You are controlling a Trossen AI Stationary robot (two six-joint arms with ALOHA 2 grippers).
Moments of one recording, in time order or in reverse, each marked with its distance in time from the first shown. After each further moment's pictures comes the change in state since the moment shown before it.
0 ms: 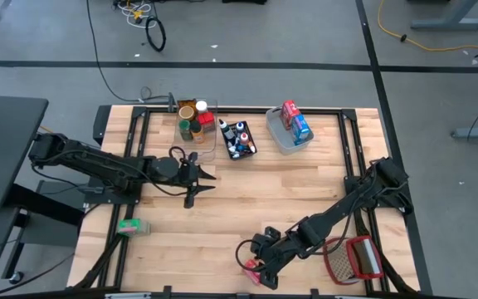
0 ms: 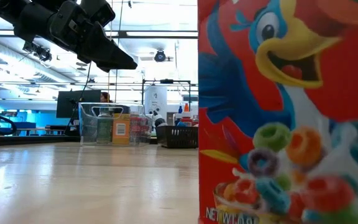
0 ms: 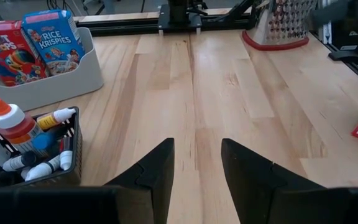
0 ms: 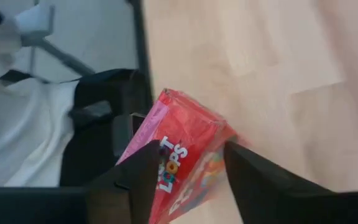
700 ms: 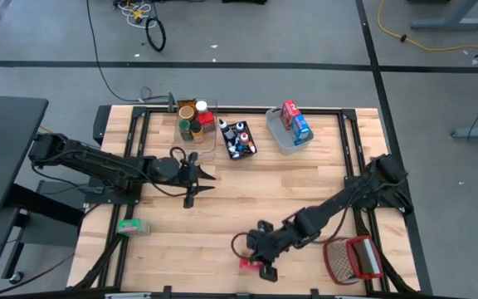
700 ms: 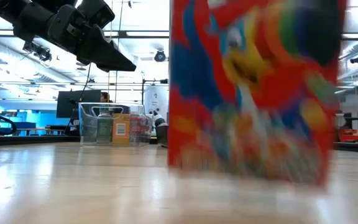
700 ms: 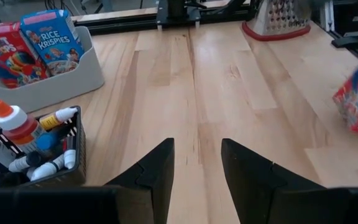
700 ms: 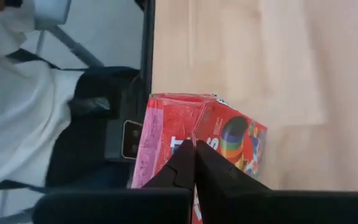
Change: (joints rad) left arm 0.000 0.000 0.001 -0.020 -0.001 0.042; right arm -0.065 -0.025 -0.019 0.048 -0.086 -0.194
